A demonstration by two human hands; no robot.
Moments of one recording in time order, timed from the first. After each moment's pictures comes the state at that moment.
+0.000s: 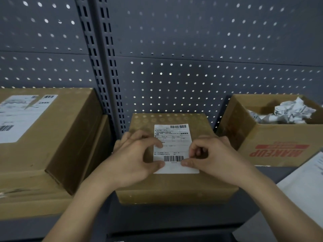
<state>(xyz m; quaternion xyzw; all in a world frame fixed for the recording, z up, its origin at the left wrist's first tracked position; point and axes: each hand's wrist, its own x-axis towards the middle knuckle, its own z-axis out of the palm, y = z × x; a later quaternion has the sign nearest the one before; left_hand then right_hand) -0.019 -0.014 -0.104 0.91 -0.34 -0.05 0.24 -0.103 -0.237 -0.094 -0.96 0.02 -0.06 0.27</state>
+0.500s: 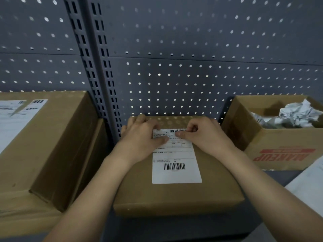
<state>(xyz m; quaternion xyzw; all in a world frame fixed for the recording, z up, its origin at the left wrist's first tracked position) 0.036 -0.059 -0.105 0.93 -0.27 -0.01 0.24 -0.028 -0.256 -0.104 -0.95 0.10 -0.13 0.27</state>
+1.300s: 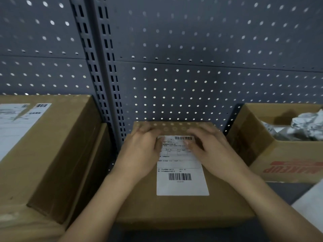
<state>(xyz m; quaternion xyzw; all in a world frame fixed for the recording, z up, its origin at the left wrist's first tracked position) 0.032 -0.053 -0.118 0.90 -0.32 0.10 0.26 -0.045 -0.248 -0.105 -0.97 0.00 -0.15 0.17</state>
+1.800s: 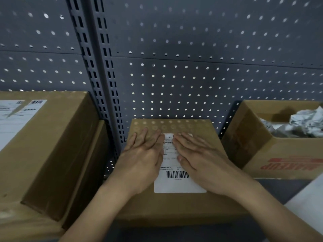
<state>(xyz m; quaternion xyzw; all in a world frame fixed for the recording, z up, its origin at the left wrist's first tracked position) 0.009 -0.045 -0.130 0.93 -0.36 0.00 0.11 -0.061 -0.232 -0.110 -0.99 -0.08 0.06 0.05</state>
